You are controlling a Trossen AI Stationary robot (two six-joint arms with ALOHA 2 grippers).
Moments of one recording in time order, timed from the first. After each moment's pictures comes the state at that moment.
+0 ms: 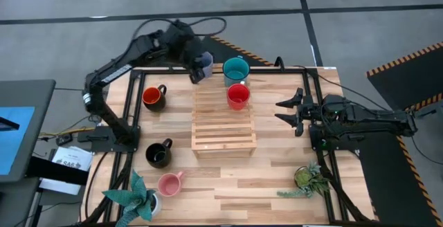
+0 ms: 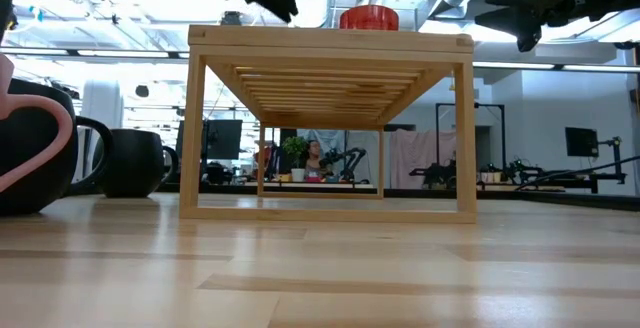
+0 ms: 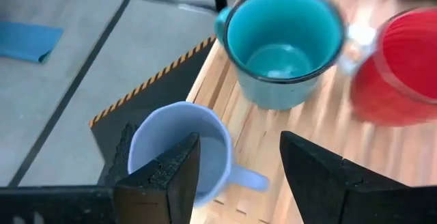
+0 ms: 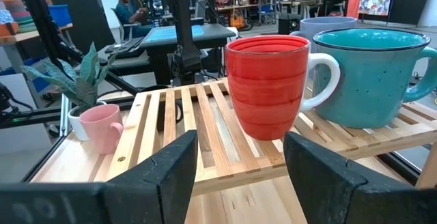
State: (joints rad) left arm 0.46 1.63 1.96 -1.02 -0.12 0.15; right arm -0.08 0.39 0.39 -0.05 0.08 0.11
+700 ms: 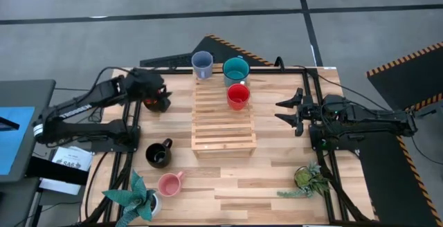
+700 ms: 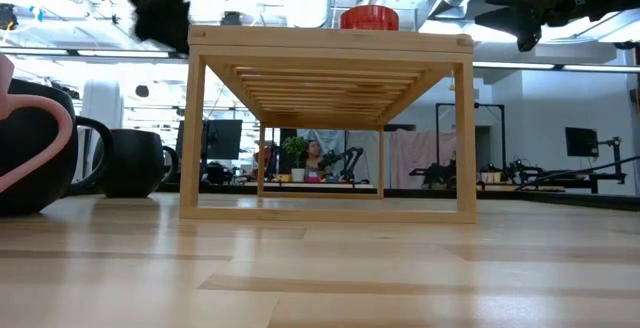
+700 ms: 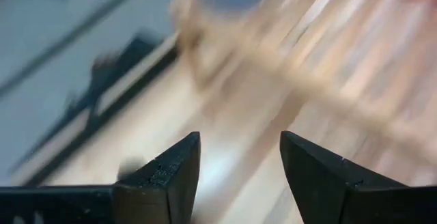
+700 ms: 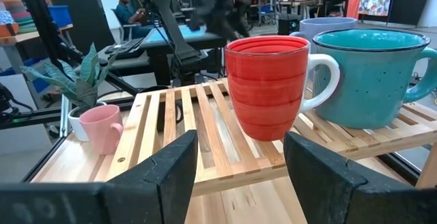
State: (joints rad) left arm 0.44 0.86 0.92 -0.72 -0.24 -0.15; right arm -0.08 0.39 0.39 -0.05 0.08 0.11
